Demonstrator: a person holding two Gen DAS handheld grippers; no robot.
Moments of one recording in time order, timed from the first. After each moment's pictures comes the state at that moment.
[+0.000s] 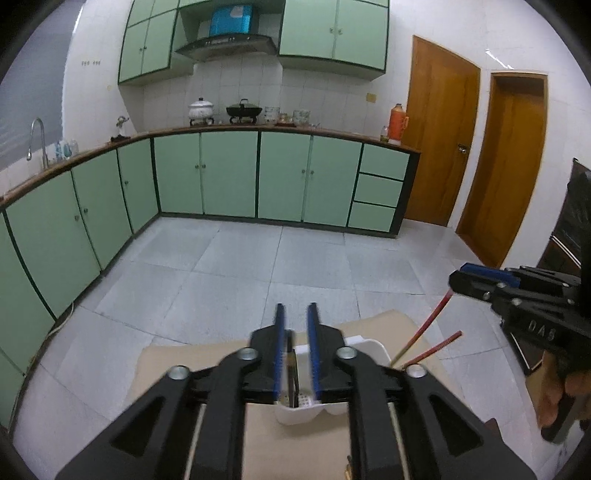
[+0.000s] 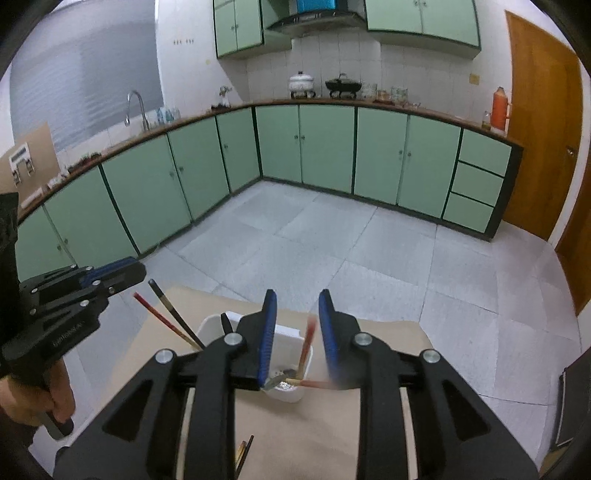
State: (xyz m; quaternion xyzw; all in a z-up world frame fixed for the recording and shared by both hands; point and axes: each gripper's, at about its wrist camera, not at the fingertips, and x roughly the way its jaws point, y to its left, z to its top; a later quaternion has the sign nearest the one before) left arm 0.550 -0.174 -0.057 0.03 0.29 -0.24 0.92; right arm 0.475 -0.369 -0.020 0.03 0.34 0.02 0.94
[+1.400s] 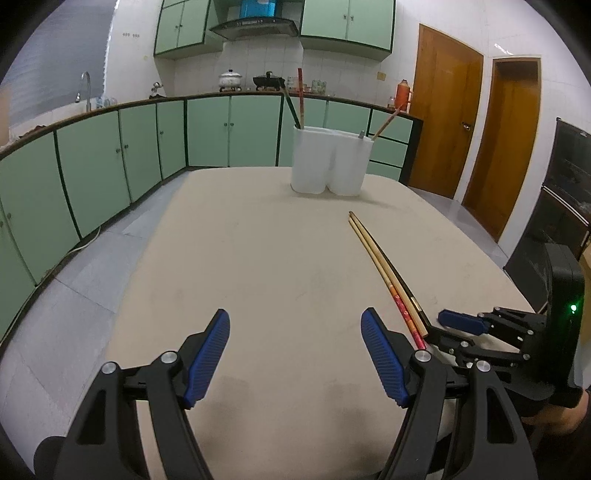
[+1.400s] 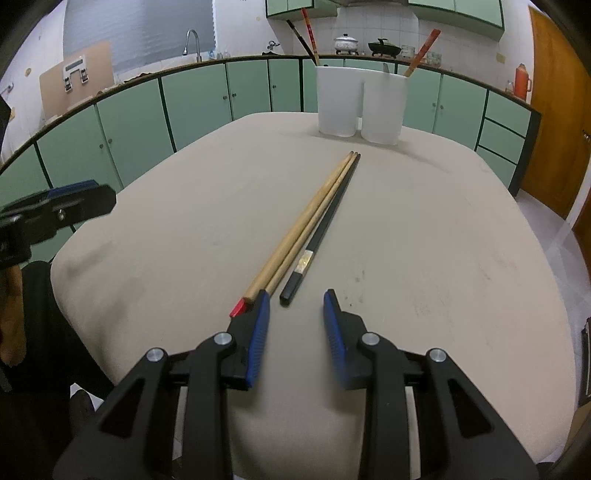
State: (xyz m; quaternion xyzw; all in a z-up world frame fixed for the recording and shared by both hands) left arm 0.252 -0.057 -0.255 0.02 0.33 -0.20 0.92; right arm 0.184 -0.237 -0.266 -0.01 0.39 0.07 0.92
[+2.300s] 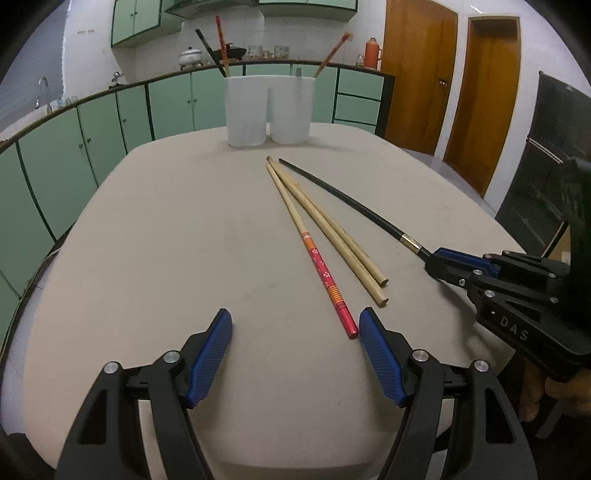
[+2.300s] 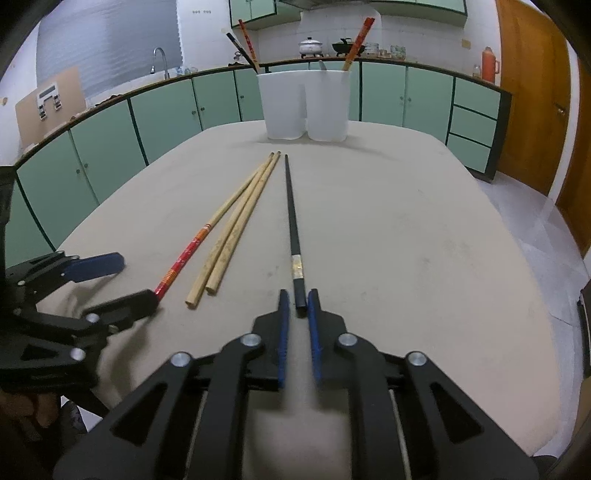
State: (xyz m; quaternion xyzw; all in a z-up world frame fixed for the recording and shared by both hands) left arm 0.248 -0.145 -0.301 0.08 0.38 -0.24 0.89; right arm 0.181 -0.292 -0.269 0.03 0.38 0.03 0.93
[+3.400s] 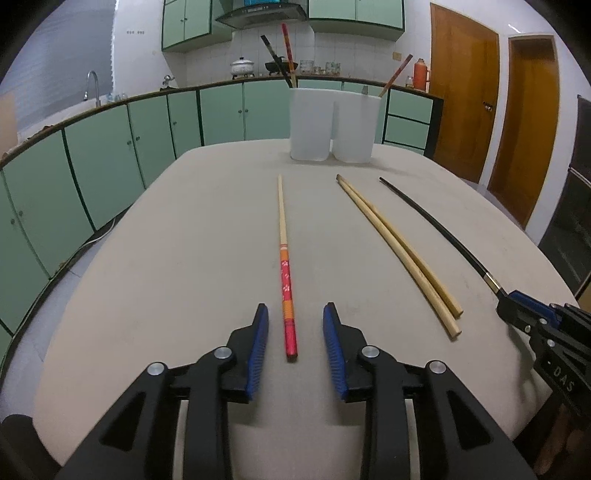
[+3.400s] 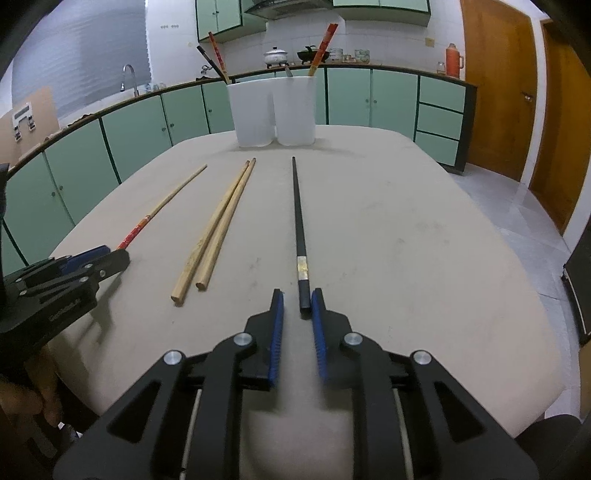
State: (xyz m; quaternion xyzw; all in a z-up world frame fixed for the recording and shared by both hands) left arm 0.270 -0.115 -0.304 0.05 0.35 -0.15 0.92; right arm 0.170 -0.293 -0.276 0.05 0.36 -0.03 0.93
